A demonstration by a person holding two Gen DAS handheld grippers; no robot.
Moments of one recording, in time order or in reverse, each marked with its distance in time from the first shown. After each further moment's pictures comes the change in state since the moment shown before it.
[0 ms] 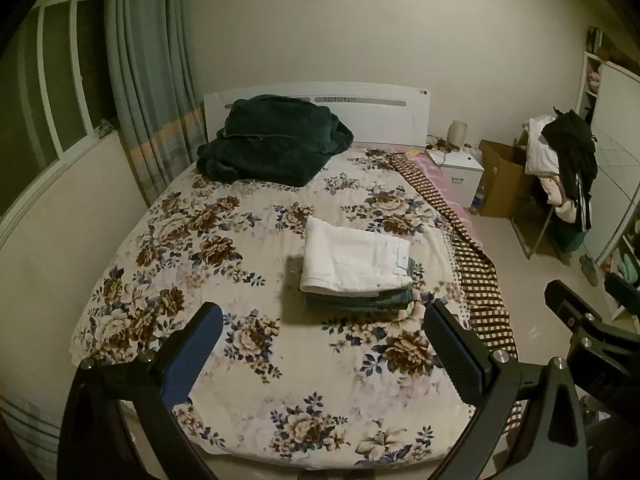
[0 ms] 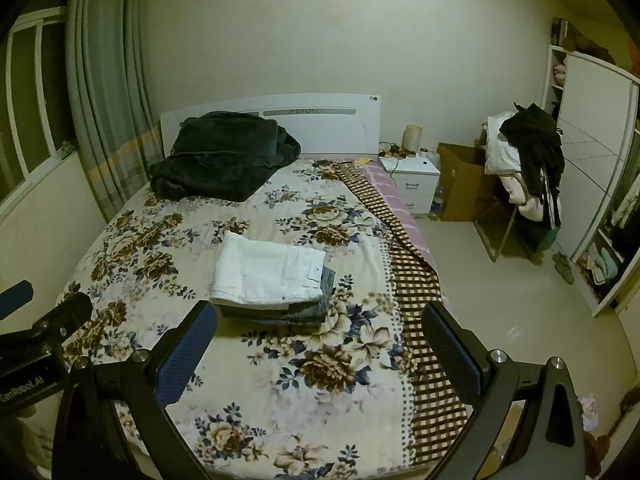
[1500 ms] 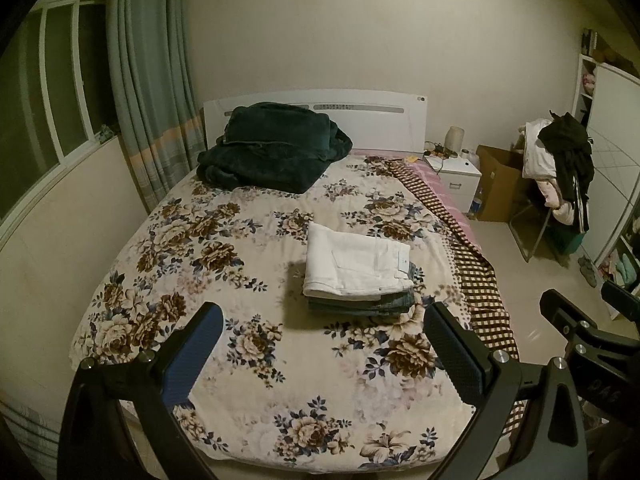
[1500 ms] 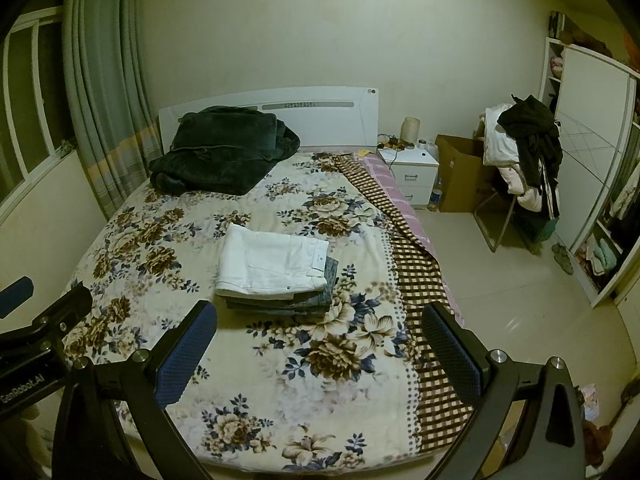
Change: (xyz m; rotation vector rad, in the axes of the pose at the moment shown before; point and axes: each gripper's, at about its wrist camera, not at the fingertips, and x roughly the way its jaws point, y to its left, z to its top) left arm -0.013 0.008 -0.002 0.005 -0.028 -0.008; right arm 0.000 0.009 -0.014 0.003 0.023 0.002
